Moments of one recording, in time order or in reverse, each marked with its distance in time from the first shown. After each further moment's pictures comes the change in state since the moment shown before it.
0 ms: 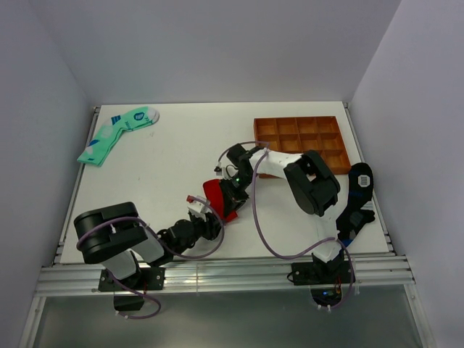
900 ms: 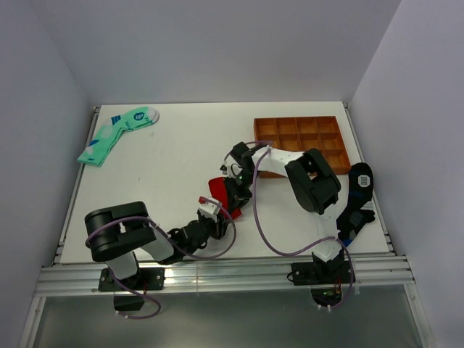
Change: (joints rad) left arm -0.068 0.067 0.105 -0.076 -0.119 0.071; right arm -0.031 0.019 0.033 -0.054 0.047 0.067
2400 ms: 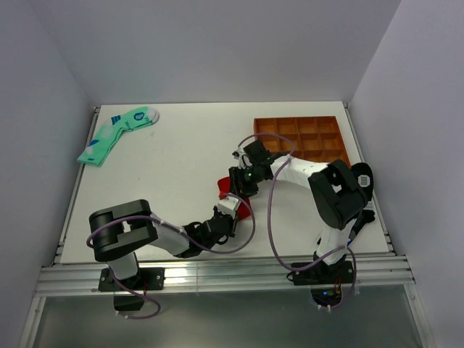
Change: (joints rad) left arm -0.054 0.032 0.249 -0.361 -0.071 -0.016; right arm -0.047 -0.256 -0.279 0.415 0.175 0.146
